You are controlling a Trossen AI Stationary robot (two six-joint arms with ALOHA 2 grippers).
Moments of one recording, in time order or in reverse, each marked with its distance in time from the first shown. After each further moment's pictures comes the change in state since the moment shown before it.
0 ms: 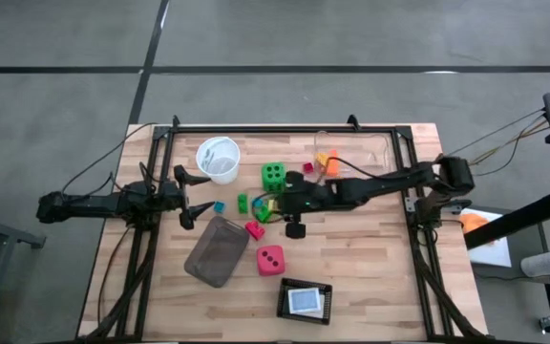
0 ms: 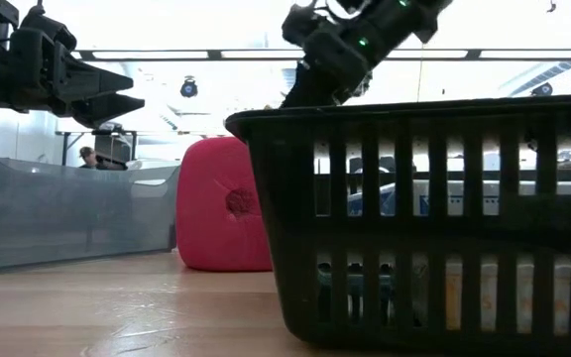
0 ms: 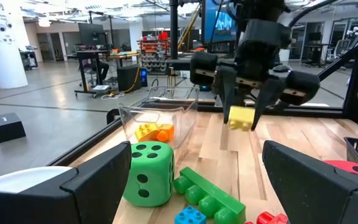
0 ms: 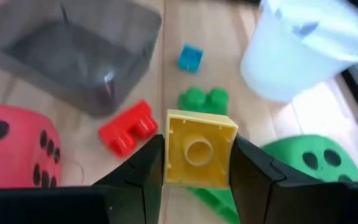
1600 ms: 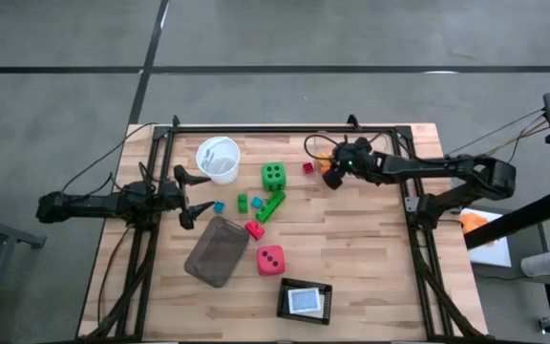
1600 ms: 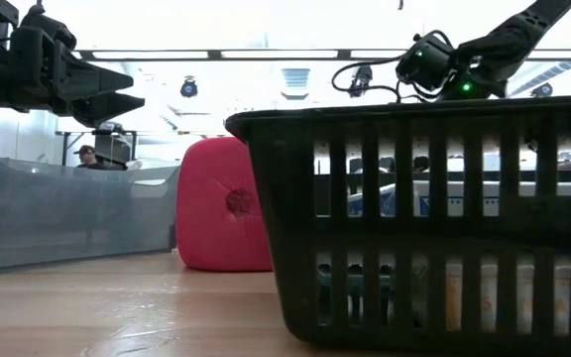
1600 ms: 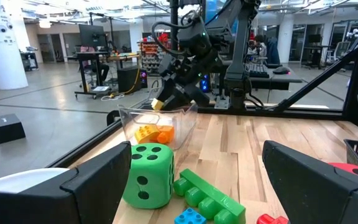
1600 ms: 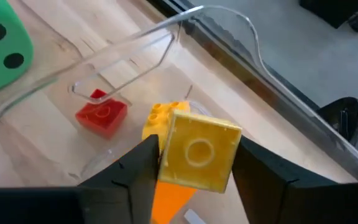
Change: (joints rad) left arm 0.001 0.000 0.000 0.007 0.000 -0.001; right arm -0.444 -0.361 -0.495 -0.005 0.270 0.243
